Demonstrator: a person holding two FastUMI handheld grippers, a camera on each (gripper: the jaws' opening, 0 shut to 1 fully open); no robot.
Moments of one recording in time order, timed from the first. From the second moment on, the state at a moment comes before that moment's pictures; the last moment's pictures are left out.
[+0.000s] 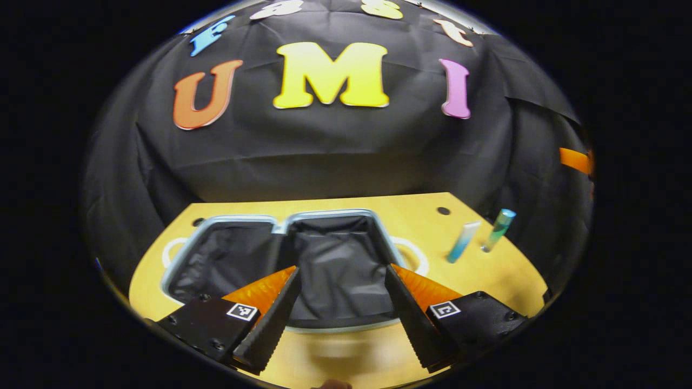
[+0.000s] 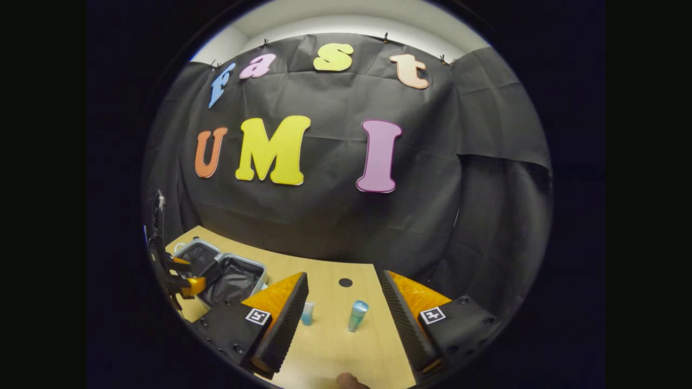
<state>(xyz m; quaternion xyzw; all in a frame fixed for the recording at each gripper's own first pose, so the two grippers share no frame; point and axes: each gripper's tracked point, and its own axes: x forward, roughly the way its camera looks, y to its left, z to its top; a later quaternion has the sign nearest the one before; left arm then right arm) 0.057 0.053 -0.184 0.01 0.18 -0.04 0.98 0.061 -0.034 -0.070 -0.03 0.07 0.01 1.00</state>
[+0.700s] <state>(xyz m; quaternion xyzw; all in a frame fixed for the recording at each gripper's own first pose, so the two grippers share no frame) 0.144 -0.145 -0.283 0.01 0.24 -0.10 0.97 0.073 -0.144 -0.167 -0.05 0.16 0.02 0.99</state>
